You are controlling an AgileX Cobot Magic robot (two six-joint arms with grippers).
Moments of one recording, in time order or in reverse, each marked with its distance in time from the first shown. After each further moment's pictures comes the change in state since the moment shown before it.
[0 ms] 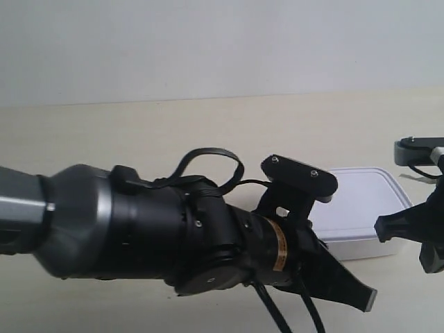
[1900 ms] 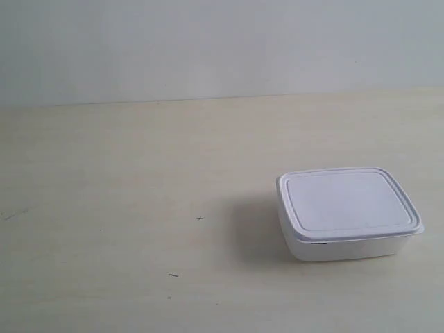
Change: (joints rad) left arm 0.754 -1.929 1.119 -0.166 0.166 0.520; right arm 0.000 -1.442 0.734 0.031 -0.840 -0.165
